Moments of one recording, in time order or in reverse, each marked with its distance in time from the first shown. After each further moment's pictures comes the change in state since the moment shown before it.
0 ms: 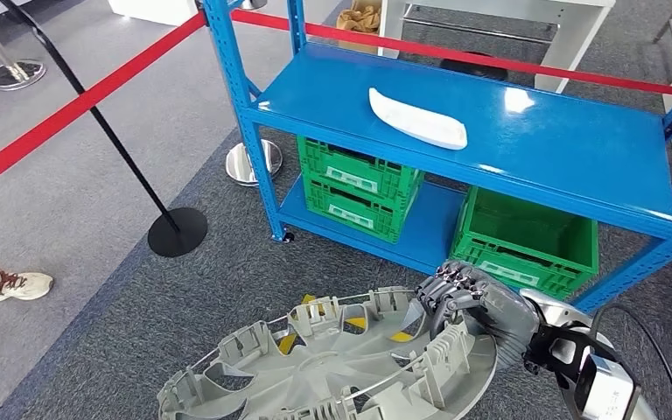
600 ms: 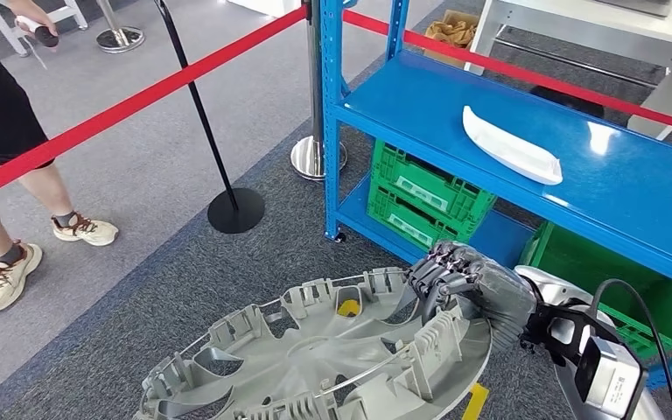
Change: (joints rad) left arm -0.005 -0.066 0.010 0.010 0.011 0.006 -0.008; right arm -0.116 0.045 0.026 0.000 -0.024 0.065 0.044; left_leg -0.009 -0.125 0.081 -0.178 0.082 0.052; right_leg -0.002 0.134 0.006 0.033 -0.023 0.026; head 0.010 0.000
